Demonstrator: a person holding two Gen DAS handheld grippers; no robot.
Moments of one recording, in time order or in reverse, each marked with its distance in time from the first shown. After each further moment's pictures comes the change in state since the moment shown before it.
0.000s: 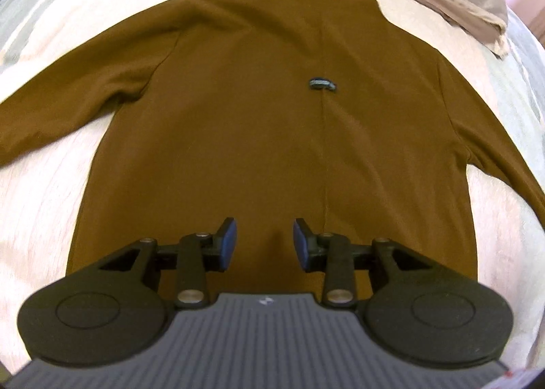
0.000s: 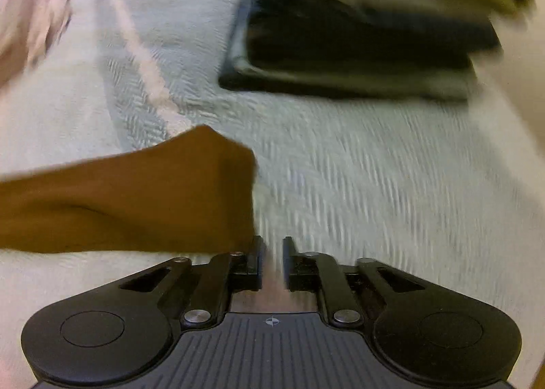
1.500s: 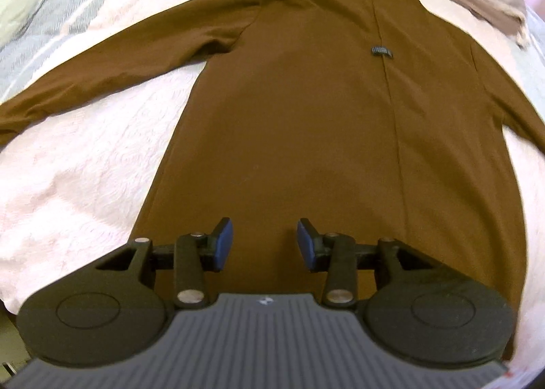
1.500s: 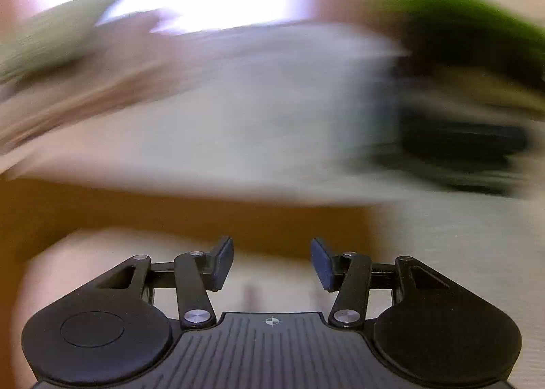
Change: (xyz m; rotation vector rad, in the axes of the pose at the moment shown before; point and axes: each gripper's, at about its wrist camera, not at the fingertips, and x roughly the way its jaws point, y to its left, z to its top) left arm -0.029 0.067 -0.089 0.022 -0.058 0.119; right arm -0.101 0.142 -0.160 -0.676 -0.111 0.418
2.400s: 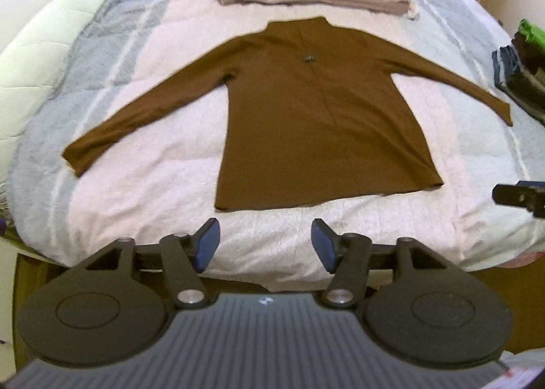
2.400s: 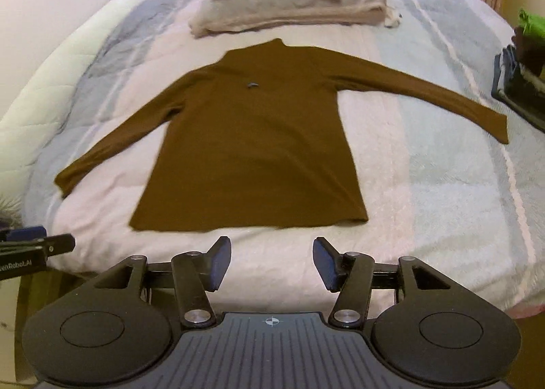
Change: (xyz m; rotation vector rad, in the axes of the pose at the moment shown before) left arm -0.289 0.077 -0.127 0.250 -0.121 -0.068; right arm -0.275 0.286 -0.091 -0.018 0.210 0.083
